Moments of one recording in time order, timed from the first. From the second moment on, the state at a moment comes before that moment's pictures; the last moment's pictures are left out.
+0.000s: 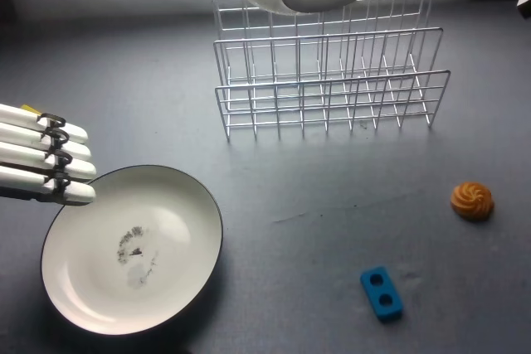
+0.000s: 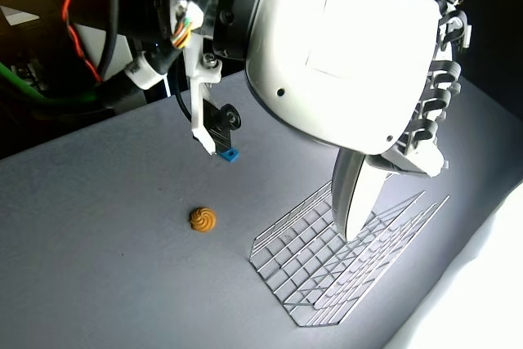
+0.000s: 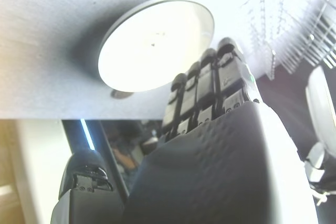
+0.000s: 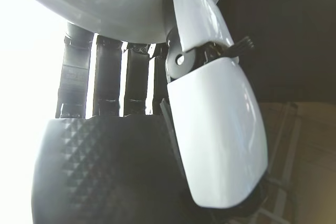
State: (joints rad) left arm 0.77 -0.80 1.50 1.54 -1.11 -0.08; right arm -0.02 -0.98 1.08 -0.68 0.01 0.15
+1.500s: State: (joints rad) left arm 0.84 -0.89 1.54 1.54 -0.96 -0.07; right arm -0.19 -1.14 1.31 -0.46 0.07 0.12
